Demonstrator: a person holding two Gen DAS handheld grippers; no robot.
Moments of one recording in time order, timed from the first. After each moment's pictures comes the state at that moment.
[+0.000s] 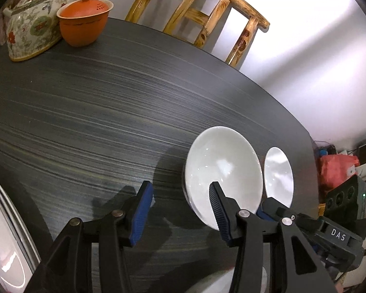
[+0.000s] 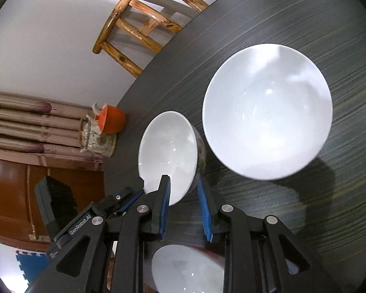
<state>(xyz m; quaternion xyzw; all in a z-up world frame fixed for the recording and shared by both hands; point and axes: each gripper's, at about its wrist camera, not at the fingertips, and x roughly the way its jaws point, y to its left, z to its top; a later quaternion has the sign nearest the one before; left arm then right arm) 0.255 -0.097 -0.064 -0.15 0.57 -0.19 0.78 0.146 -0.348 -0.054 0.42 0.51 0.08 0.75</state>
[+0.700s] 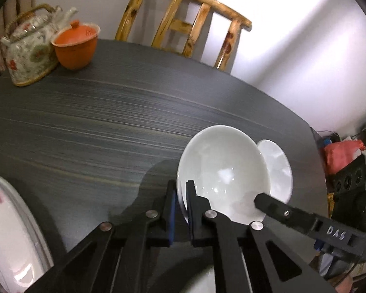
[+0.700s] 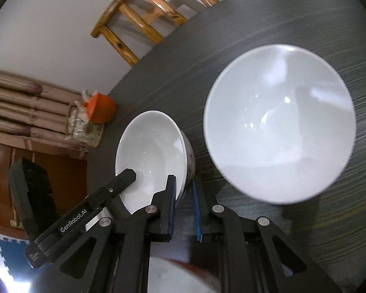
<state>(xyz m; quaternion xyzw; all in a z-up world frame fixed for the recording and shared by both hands) 0.226 -0.098 -0.032 -0.11 0.53 -0.20 0.81 0.158 -0.335 -0.058 0.36 0.52 0.09 0.77</state>
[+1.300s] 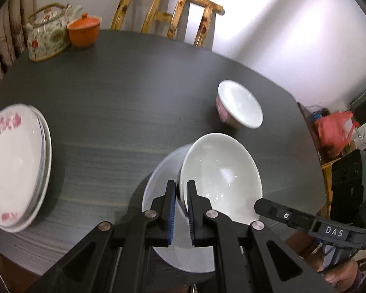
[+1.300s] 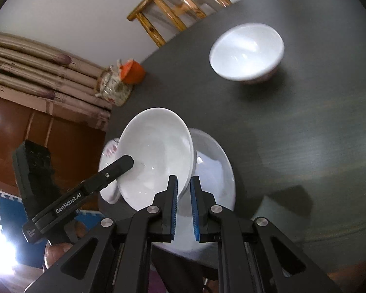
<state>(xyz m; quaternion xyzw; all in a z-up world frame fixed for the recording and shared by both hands) 0.096 -0.096 -0.026 -0.07 0.54 -0.22 0.81 0.020 -0.324 -0.022 0.33 0.52 0.14 0.77</state>
